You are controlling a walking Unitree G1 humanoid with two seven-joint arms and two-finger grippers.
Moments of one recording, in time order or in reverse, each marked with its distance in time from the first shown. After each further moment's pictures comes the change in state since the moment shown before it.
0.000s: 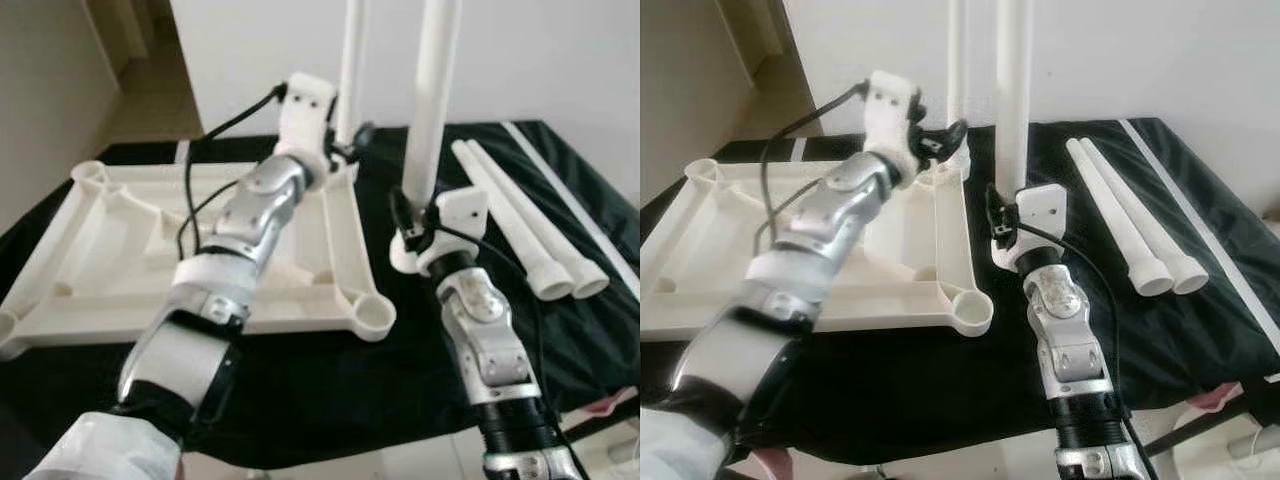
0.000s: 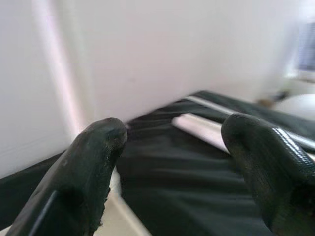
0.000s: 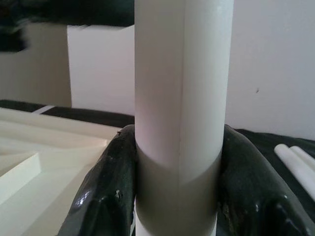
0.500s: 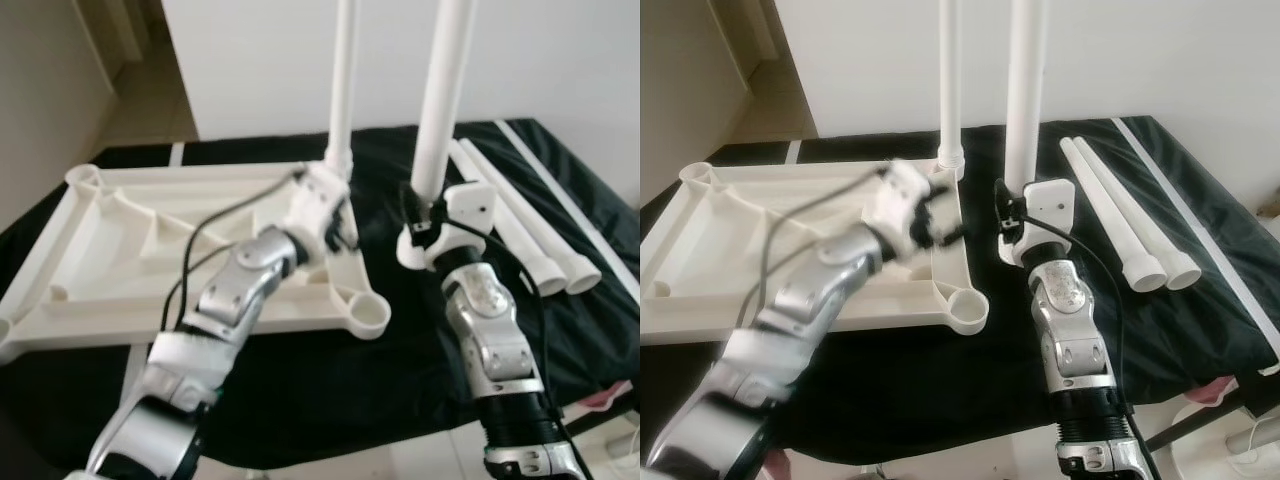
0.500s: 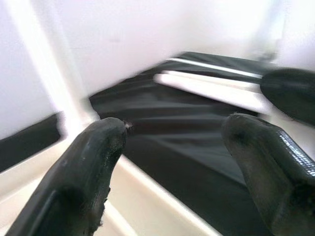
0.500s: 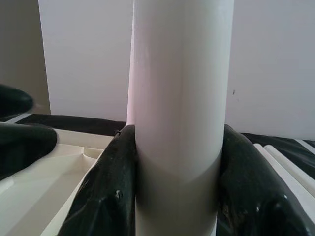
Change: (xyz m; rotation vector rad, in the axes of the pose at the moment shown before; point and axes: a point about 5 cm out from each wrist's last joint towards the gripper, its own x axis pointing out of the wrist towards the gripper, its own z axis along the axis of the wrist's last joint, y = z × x) left arm -0.057 -0.003 -0.048 0.060 0.102 -0.036; right arm 0.005 -0.010 0.005 -0.008 -0.010 -0.064
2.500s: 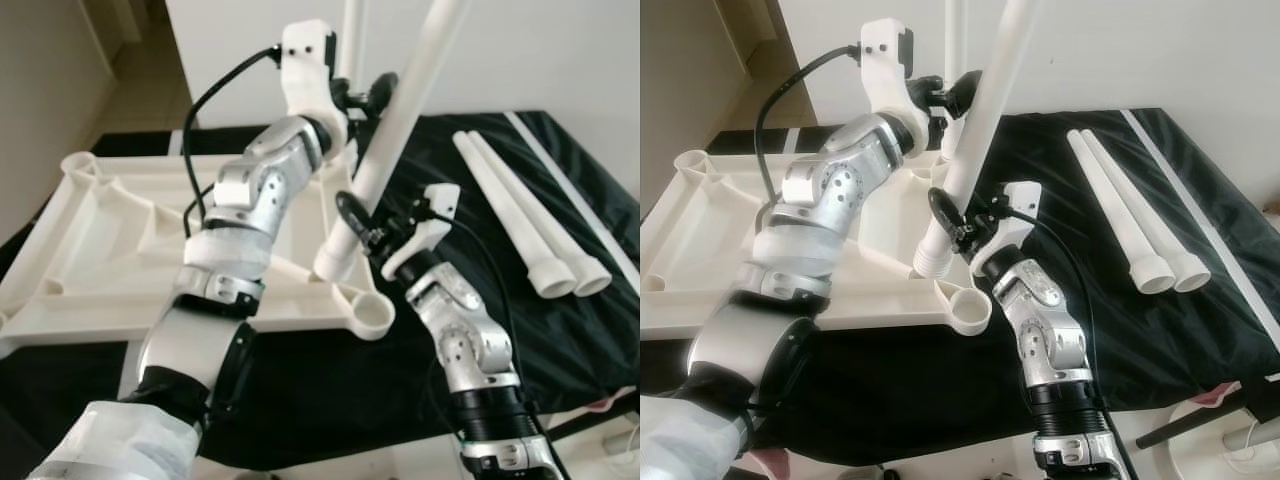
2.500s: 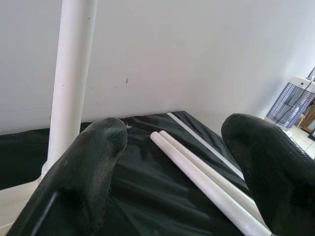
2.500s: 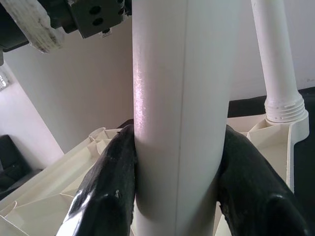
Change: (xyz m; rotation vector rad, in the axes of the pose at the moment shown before) left arm 0.050 0.013 0.093 -0.376 -0.139 0.068; right arm 0.004 0.047 -0.001 0.525 0.055 0.389
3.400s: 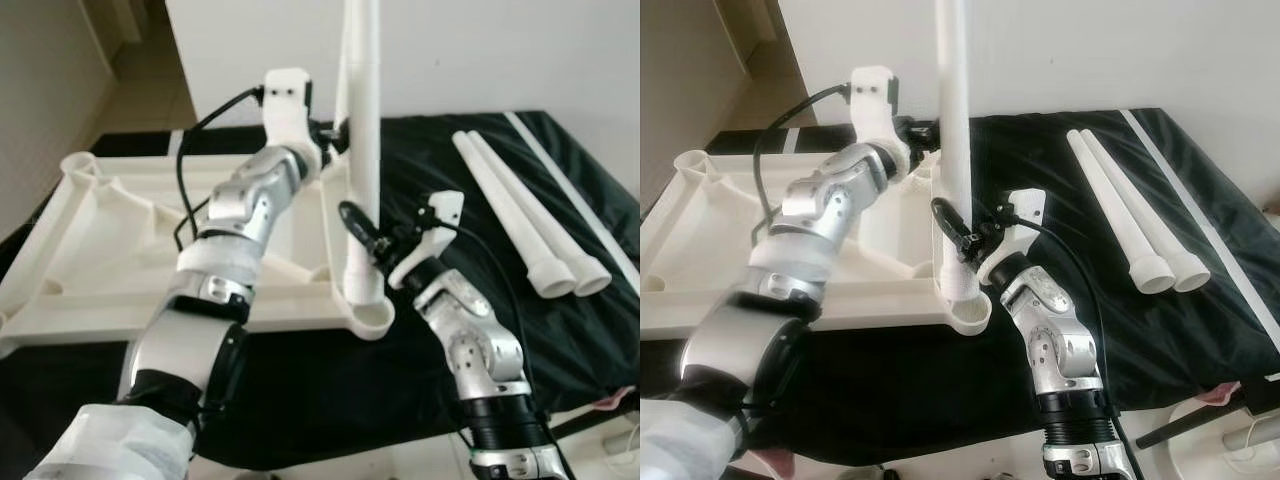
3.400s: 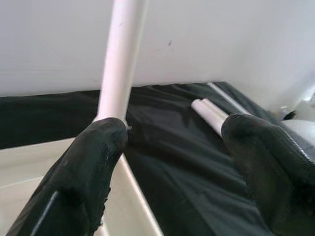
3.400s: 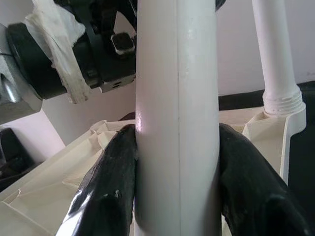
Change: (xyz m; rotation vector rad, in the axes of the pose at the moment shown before) left arm -0.005 0.031 -0.028 0.034 0.099 0.131; right arm -0.008 -0.003 0.000 -0.008 0.021 0.012
